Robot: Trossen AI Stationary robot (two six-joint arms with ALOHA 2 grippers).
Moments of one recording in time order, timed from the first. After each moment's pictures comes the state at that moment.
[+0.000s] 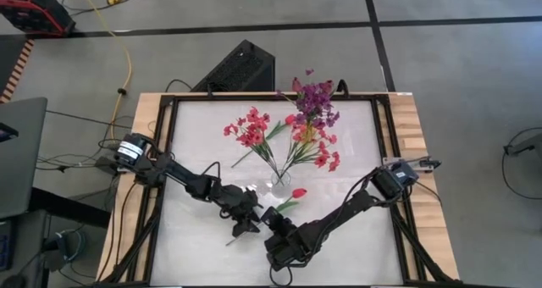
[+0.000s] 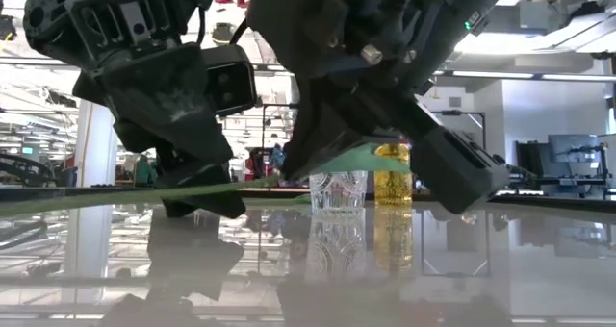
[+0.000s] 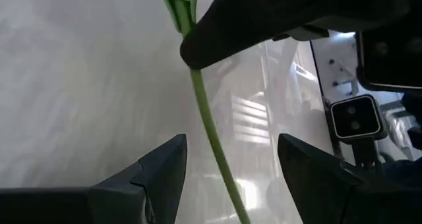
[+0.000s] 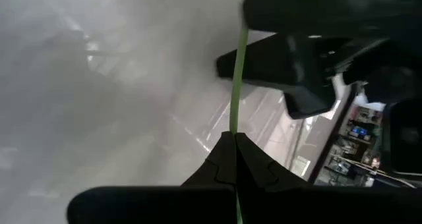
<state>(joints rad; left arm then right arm) -0.29 1.83 0.64 0.66 0.25 -0.72 0.56 2.27 1.70 -0.65 0.83 -0.49</state>
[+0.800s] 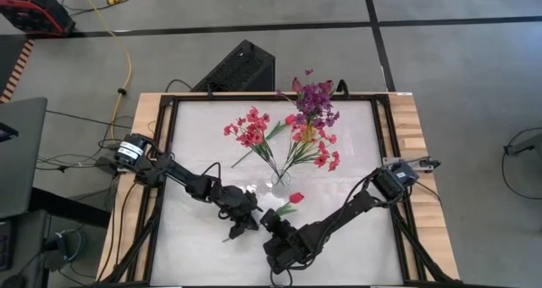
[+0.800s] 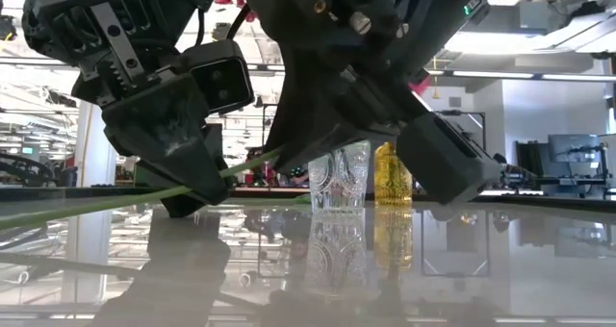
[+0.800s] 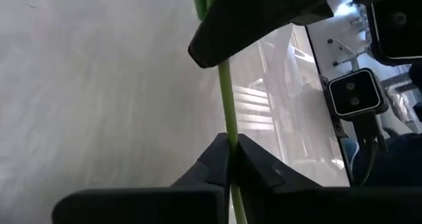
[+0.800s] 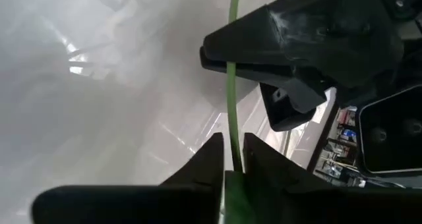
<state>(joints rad) -0.29 1.83 0.65 0.64 0.29 -0.64 0.57 2.27 1.70 -0.59 0.86 -0.51</state>
